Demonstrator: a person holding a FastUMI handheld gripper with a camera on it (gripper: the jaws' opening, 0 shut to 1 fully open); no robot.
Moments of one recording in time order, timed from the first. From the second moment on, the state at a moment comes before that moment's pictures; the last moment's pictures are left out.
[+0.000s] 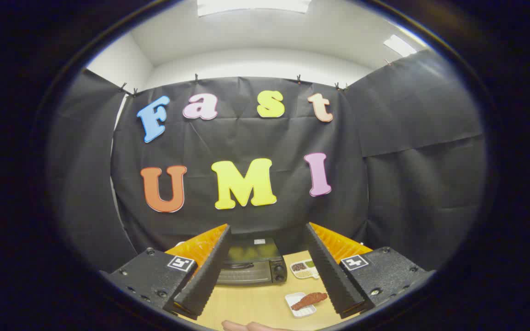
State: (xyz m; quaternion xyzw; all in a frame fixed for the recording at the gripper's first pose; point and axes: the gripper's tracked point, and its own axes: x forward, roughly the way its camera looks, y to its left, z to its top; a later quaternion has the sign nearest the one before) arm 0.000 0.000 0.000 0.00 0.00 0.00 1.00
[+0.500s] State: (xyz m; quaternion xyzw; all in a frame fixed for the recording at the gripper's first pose) arm -0.003 0.015 -0.006 -0.01 0.00 0.01 1.00
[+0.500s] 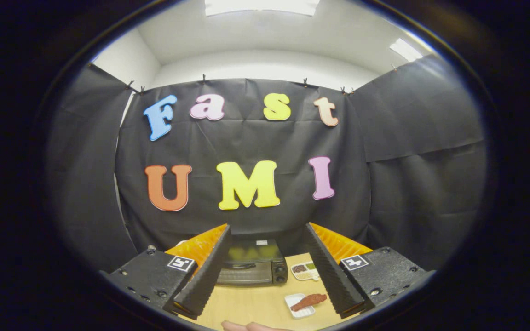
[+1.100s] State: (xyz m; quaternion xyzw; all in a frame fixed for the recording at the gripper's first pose) arm 0.042 0.028 -0.051 -0.02 0.02 0.02 1.00
